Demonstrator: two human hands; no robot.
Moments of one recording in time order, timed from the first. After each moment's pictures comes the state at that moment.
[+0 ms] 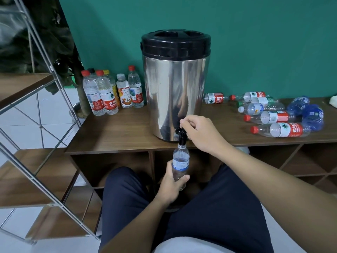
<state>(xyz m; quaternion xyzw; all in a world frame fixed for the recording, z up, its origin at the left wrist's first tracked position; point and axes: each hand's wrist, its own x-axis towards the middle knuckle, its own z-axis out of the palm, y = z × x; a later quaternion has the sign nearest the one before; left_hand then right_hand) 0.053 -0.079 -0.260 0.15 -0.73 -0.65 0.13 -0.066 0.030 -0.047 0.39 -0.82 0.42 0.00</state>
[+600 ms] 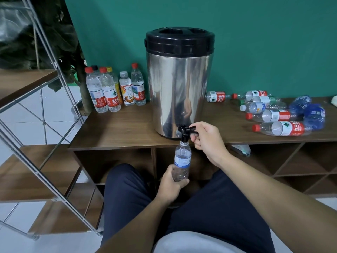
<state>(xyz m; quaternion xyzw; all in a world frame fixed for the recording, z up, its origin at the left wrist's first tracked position) 0.057 -0.083 -0.287 0.20 -0.73 -0.64 0.13 -0.069 0.034 -0.099 0.18 -0.68 0.69 -0.17</state>
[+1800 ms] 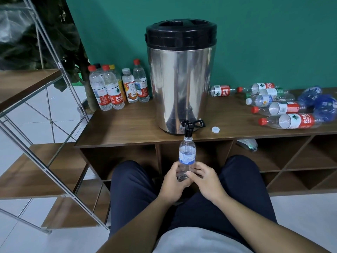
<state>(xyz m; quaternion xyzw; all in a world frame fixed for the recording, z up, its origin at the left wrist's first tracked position) 0.080 -0.080 -0.269 0.15 -0.74 -0.64 0.13 -0.004 0.069 -0.250 0.22 -0.72 0.63 -0.18</state>
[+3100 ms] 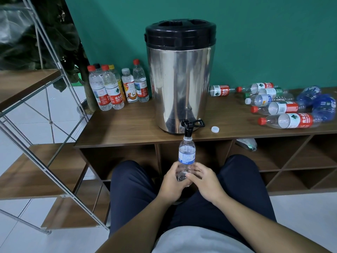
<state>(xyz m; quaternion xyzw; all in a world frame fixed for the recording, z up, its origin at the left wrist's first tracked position) 0.083 -0.079 -0.264 0.16 -0.74 -0.65 0.12 -0.009 0.069 -0.263 0.23 -0.73 0.61 -0.19</state>
